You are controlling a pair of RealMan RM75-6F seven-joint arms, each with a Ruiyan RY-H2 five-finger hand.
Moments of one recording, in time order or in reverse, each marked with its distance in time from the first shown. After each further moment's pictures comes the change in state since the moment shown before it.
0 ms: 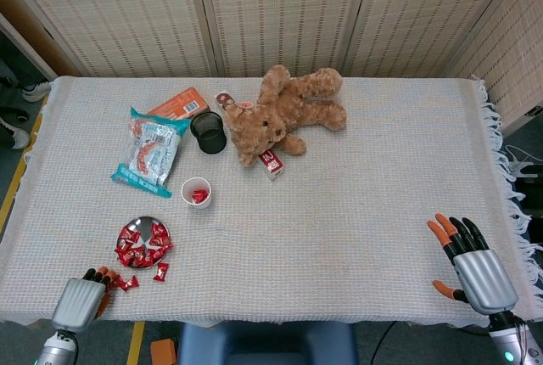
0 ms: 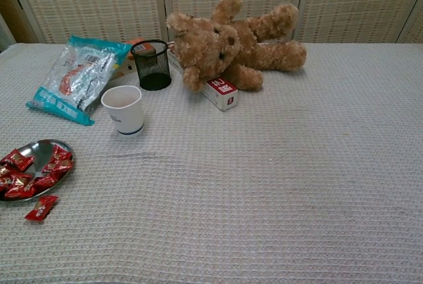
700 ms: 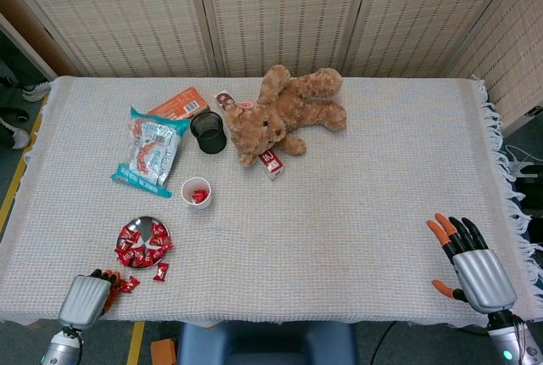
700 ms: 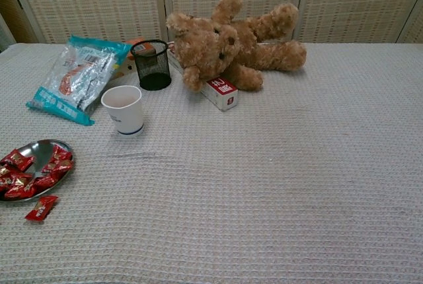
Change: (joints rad) left arm 0.002 -0.065 -0.021 0.107 0.061 0.050 -0.111; right arm 0.004 -0.003 0.002 -0.001 0.011 -0.013 -0.009
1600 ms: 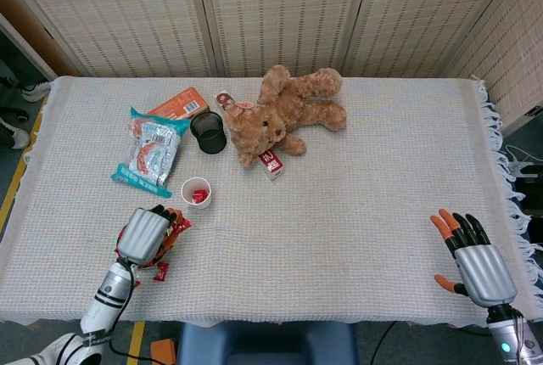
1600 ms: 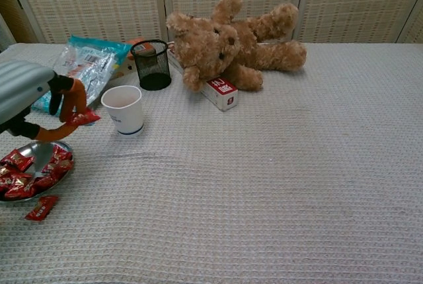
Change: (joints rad) left arm -0.356 0.017 -0.273 -0.363 -0.030 -0.226 0.095; right arm 0.012 -0.013 0.023 0.007 0.061 -0.029 -0.018
